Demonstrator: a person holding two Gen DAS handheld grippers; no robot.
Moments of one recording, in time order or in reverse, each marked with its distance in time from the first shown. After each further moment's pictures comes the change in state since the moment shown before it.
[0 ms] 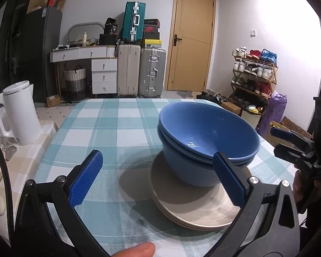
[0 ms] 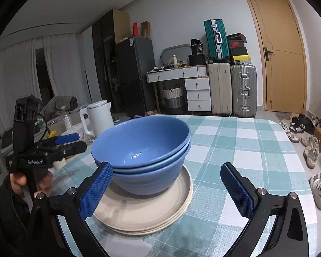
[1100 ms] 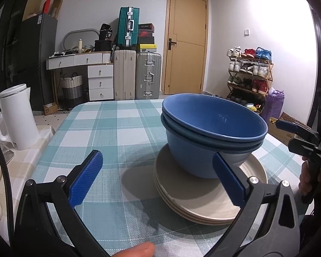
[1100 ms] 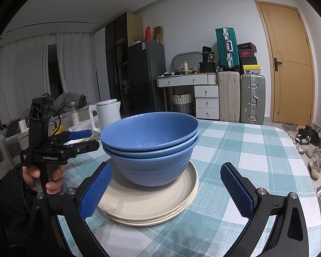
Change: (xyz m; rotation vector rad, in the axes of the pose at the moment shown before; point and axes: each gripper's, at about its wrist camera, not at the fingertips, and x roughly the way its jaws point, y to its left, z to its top) left arm 0.024 0.013 -0.026 0.045 -0.036 -0.021; right arm -0.004 0.003 -0.023 -0.064 -0.054 0.058
